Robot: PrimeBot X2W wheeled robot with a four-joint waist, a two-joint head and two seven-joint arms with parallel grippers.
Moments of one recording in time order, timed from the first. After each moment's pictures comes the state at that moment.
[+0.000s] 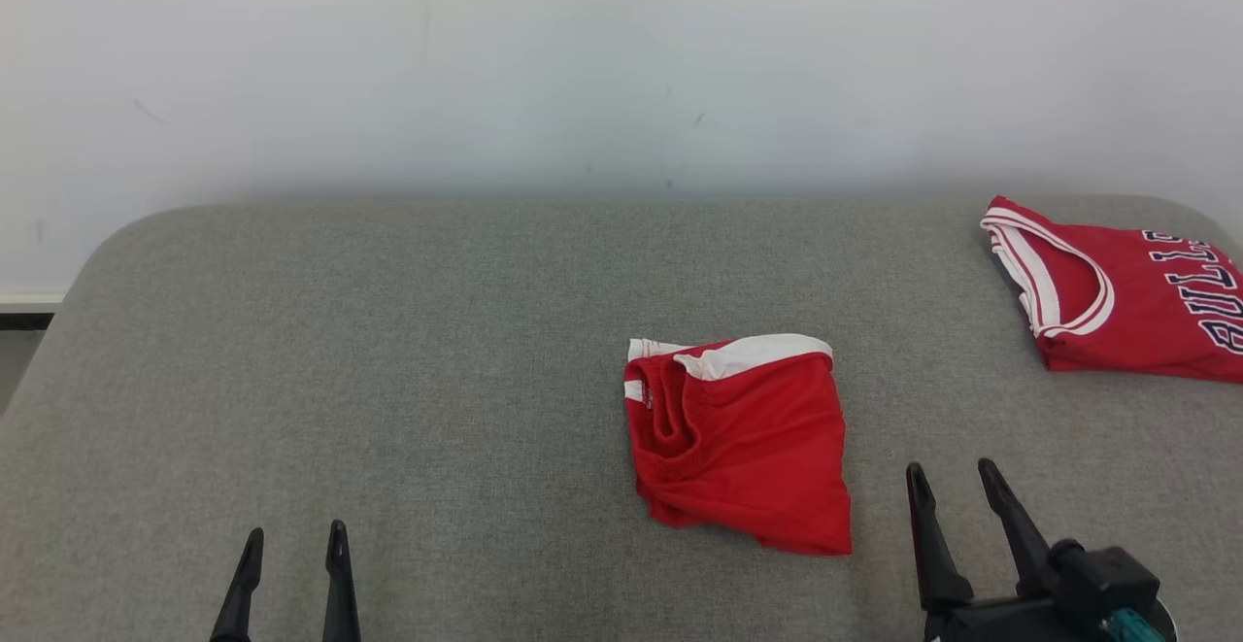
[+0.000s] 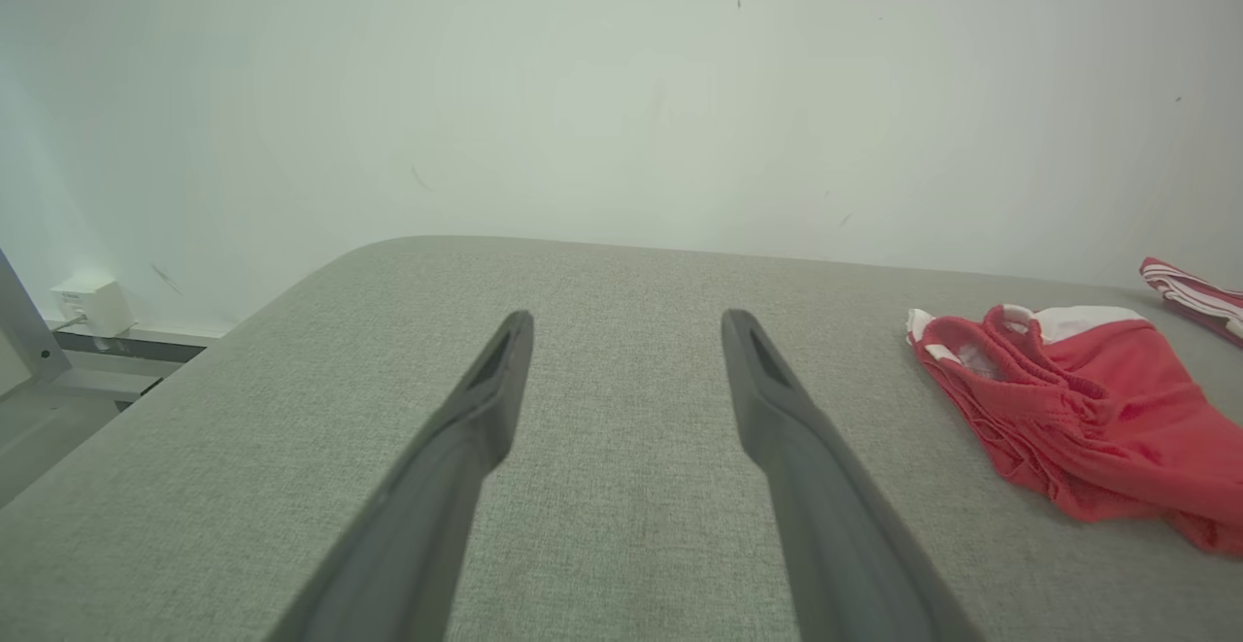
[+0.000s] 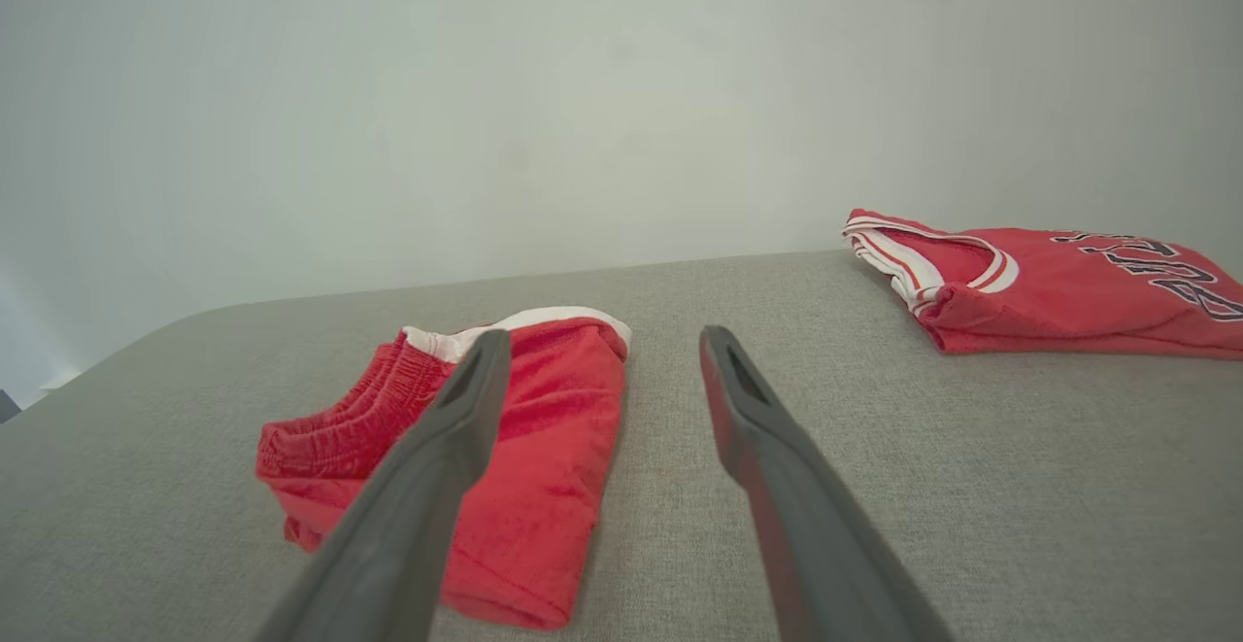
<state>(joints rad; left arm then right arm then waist) 0.07 0.05 0.04 0.12 -0.14 -0.08 -0.26 0.02 -0.07 0.06 0.22 0.22 0.13 -0.26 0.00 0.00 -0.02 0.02</state>
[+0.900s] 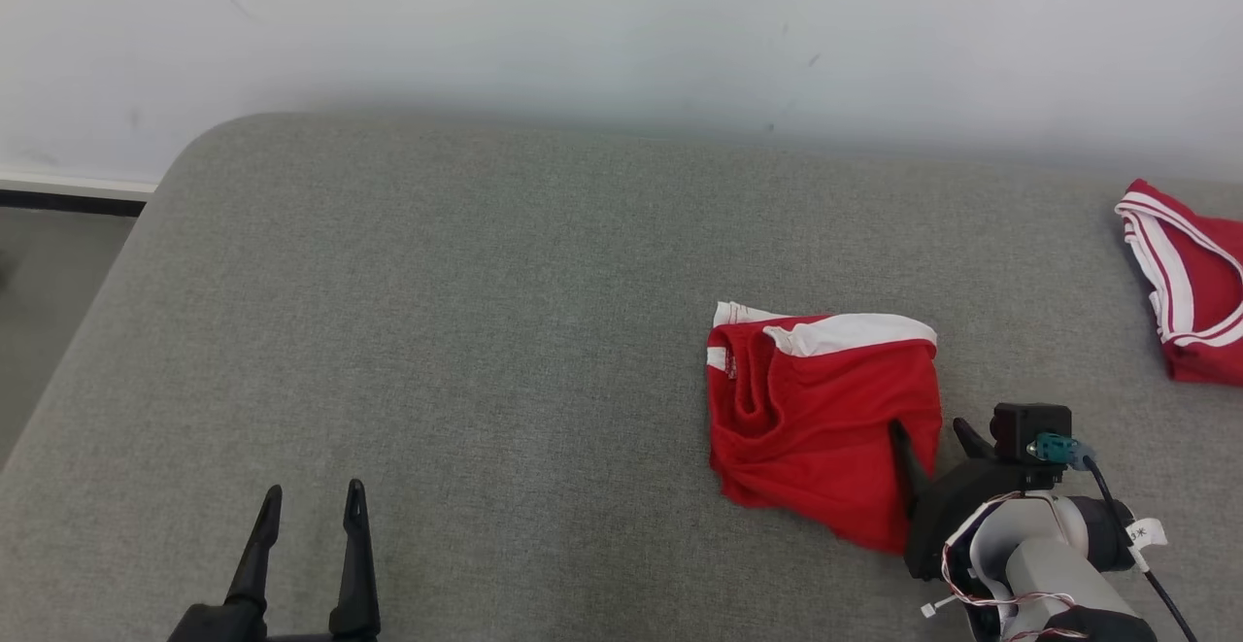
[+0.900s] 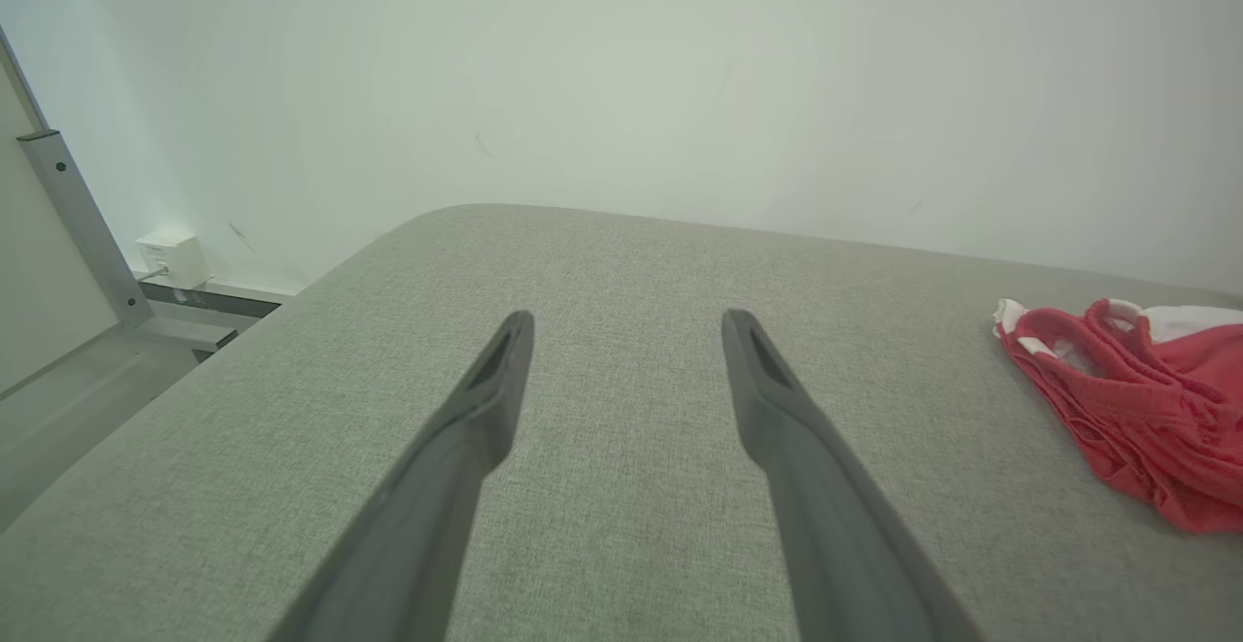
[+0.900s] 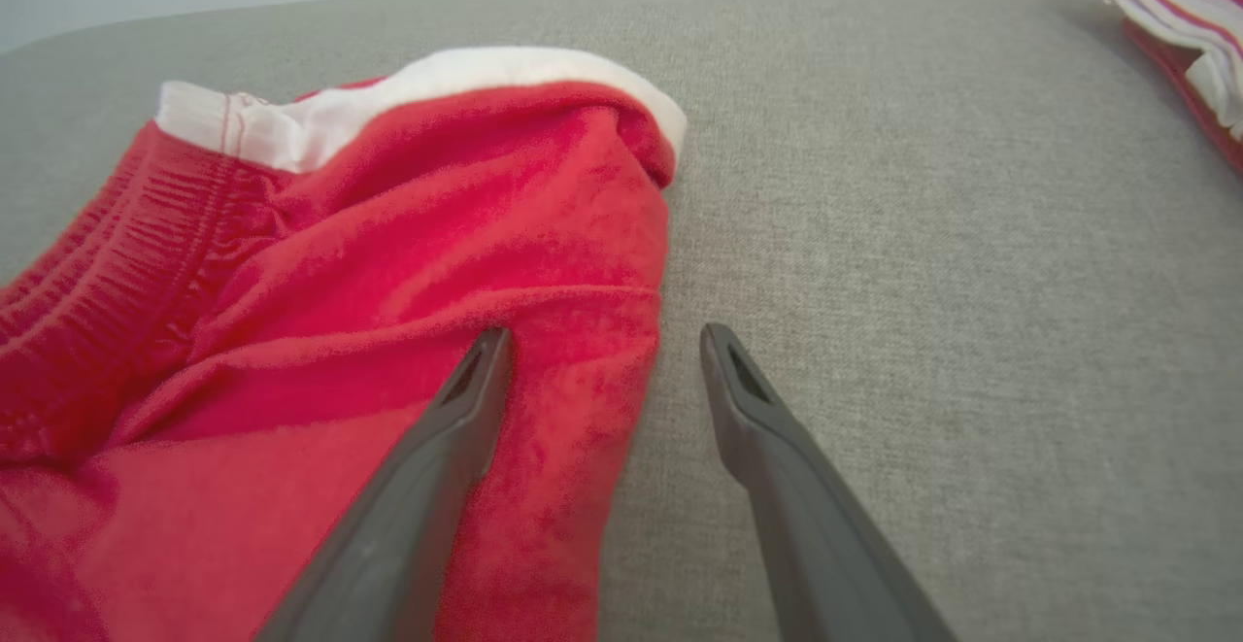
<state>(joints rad) 0.01 0.05 0.01 0.14 -0.15 -0.08 -0.26 -0.52 -0.11 0.07 0.97 0.20 0.13 -0.11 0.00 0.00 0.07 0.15</state>
